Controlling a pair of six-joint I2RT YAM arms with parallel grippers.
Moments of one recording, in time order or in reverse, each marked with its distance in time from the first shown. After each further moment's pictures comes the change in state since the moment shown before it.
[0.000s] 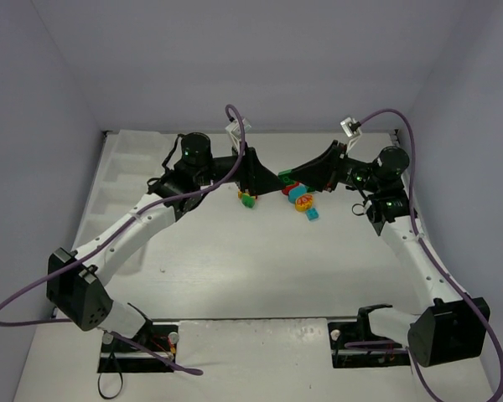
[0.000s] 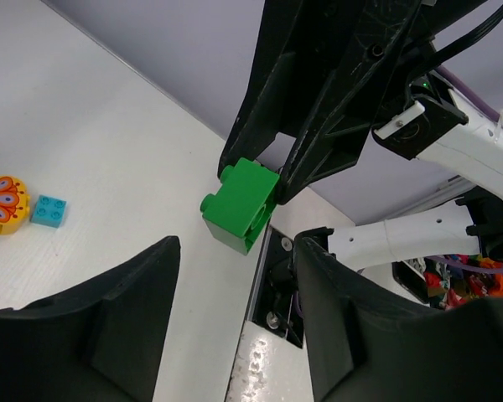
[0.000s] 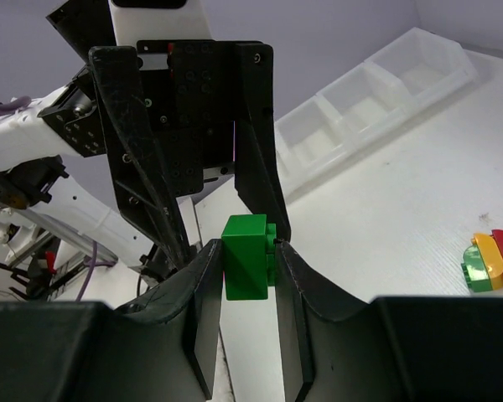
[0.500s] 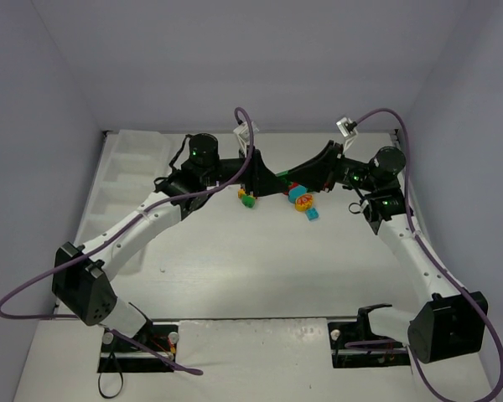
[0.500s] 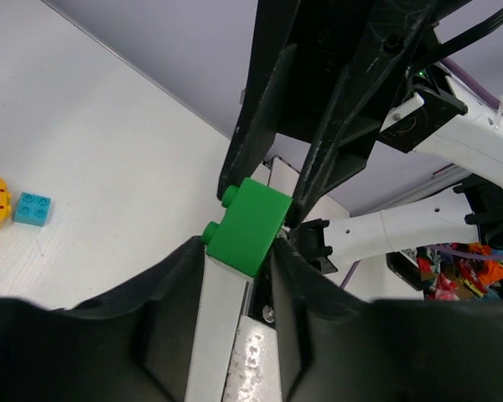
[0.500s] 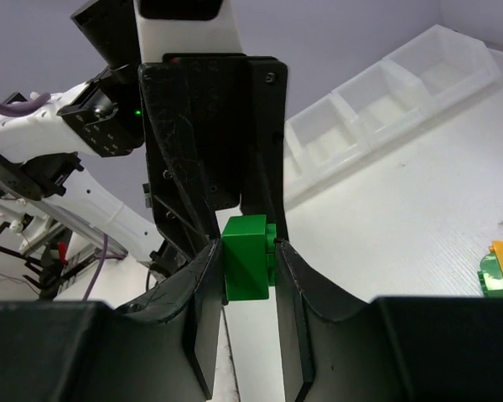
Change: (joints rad) left arm -0.018 0.042 0.019 0.007 0.021 0.003; right arm 0.025 0.021 -0.002 0.072 -0.026 0.045
